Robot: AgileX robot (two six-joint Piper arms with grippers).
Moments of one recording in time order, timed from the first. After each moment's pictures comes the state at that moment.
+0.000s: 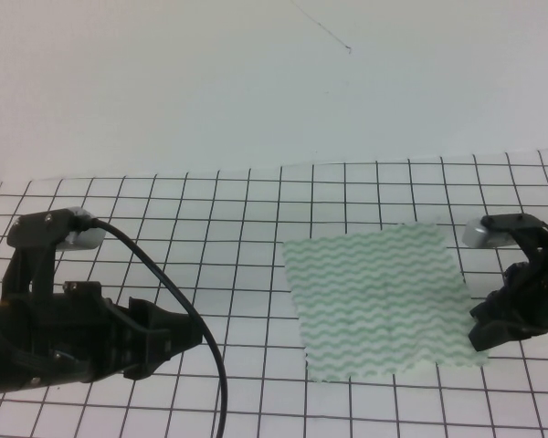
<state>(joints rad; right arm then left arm) 0.08 1.91 -1.04 0.62 0.73 -0.77 -0.30 1.11 -0.66 -1.03 0.61 0.66</state>
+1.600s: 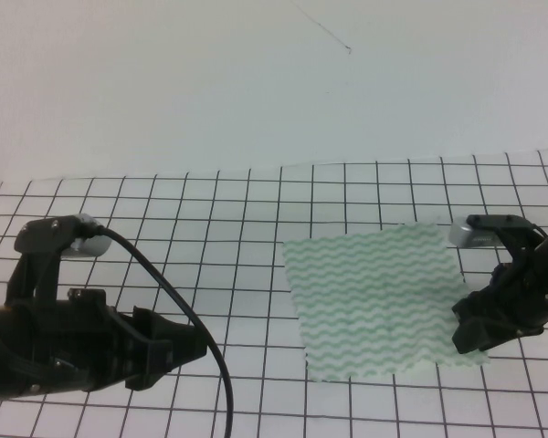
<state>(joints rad) 0.14 1.91 -1.06 0.55 0.73 -0.56 -0.30 1.10 -0.66 -1.03 0.66 0.66</state>
